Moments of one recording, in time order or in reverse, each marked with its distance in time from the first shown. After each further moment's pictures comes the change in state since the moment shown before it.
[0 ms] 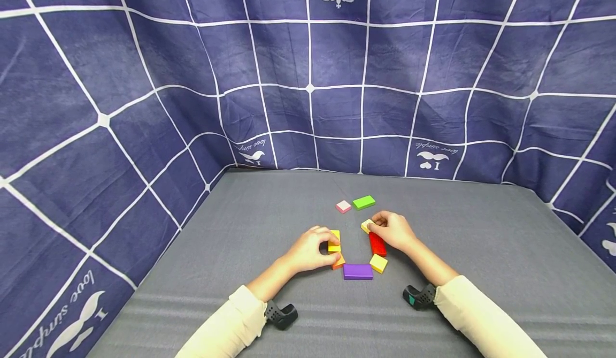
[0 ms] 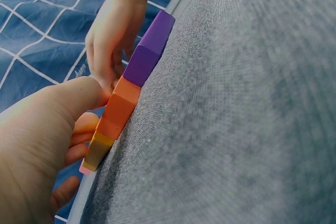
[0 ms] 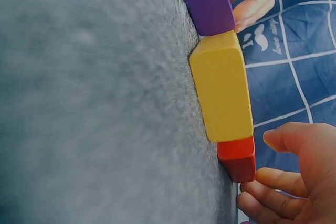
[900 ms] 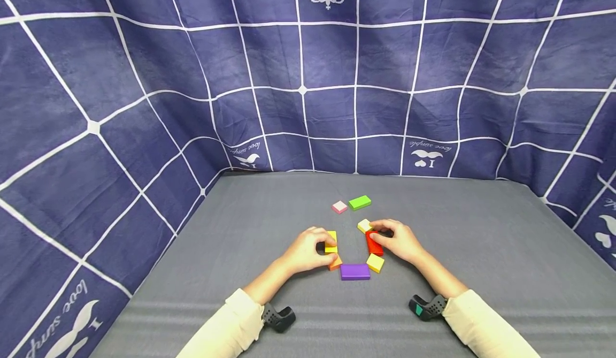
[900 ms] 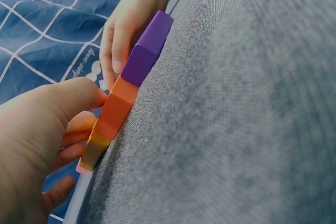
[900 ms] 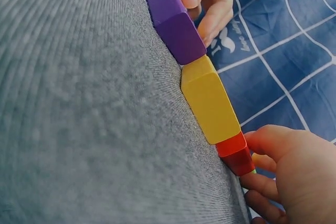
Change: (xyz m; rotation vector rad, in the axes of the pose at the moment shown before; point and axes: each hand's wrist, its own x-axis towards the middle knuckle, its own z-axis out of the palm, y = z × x) left_hand 0.004 0.001 0.000 -0.020 0.004 0.003; right_hand -0.026 0.028 0.000 0.096 0.034 -0.139
